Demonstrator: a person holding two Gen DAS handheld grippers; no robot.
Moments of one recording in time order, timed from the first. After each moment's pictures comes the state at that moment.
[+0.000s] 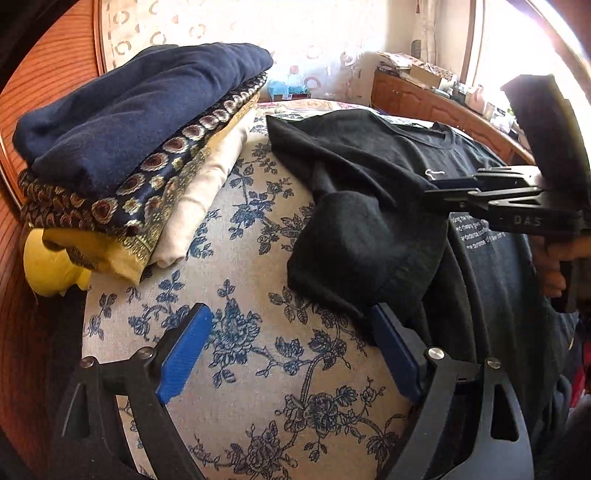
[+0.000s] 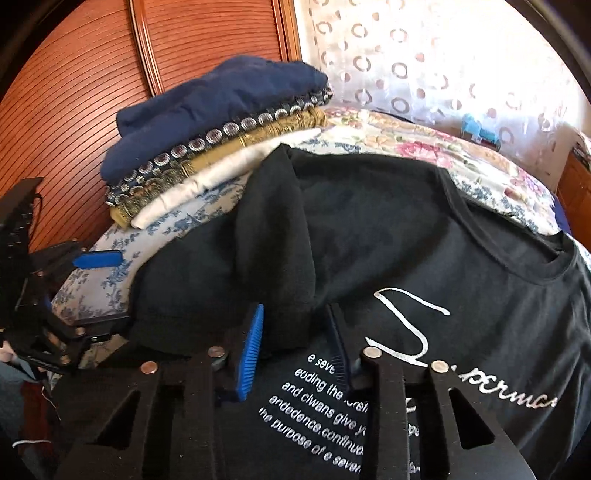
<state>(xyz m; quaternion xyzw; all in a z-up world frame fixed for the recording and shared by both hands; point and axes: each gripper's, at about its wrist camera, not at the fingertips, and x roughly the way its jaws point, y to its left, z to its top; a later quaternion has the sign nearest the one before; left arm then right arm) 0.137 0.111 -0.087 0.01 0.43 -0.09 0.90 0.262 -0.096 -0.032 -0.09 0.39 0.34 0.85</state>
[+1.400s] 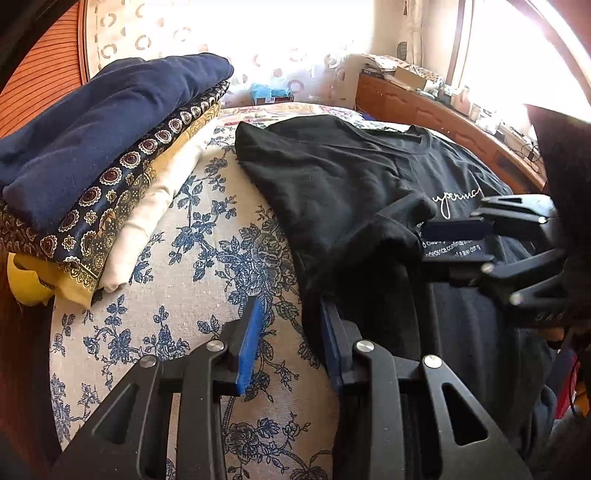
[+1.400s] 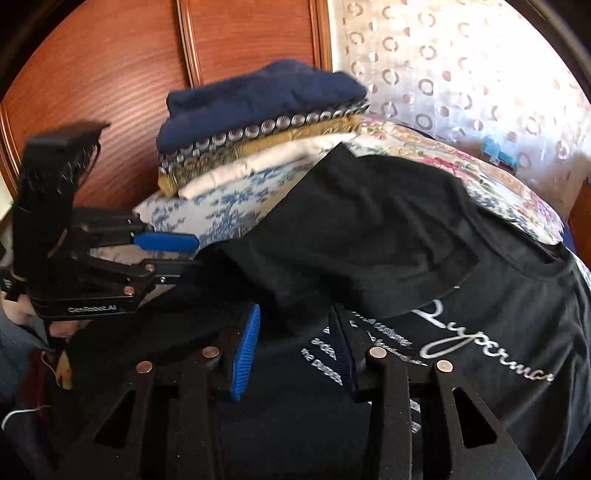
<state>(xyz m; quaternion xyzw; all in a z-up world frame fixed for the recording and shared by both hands) 0.152 0.068 -0.081 0.01 0.42 -0.12 0.90 0.218 -0.097 -0.043 -0.13 0.37 0.37 0.84</state>
